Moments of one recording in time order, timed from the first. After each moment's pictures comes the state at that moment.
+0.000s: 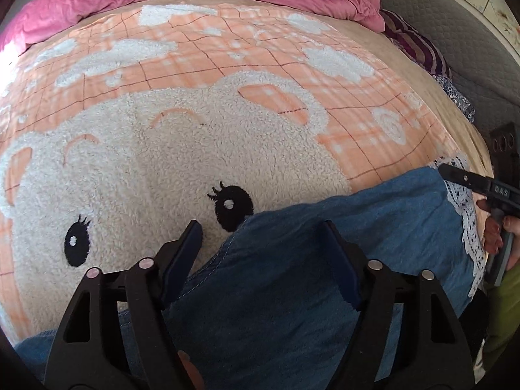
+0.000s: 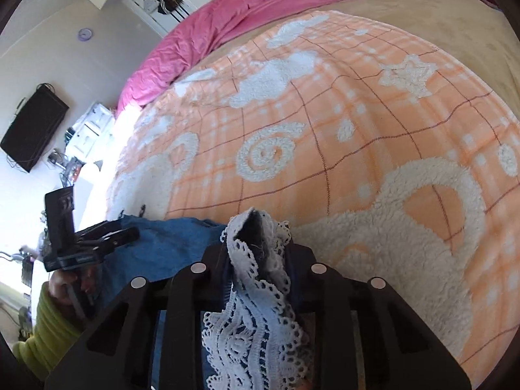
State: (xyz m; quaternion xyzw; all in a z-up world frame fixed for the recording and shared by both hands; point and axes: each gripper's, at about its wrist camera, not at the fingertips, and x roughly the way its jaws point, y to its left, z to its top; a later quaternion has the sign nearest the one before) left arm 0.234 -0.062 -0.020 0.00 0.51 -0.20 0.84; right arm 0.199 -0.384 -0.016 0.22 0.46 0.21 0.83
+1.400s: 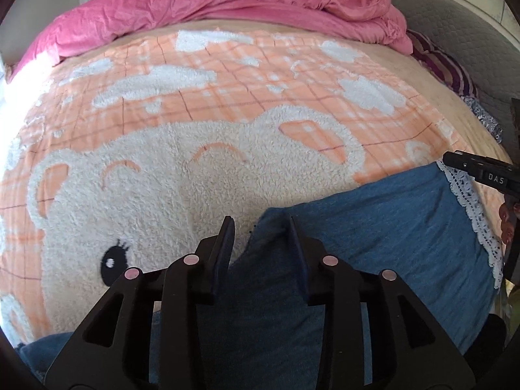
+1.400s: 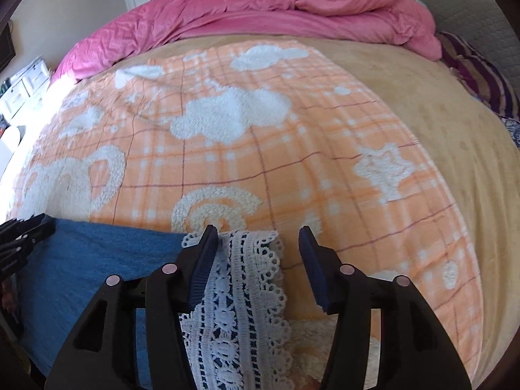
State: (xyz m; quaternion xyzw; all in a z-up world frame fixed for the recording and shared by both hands) left arm 0.239 -0.053 -0.004 0.01 0.46 -0.12 0.88; right arm 0.260 -0.348 0.003 0.02 0.46 0.04 0.88
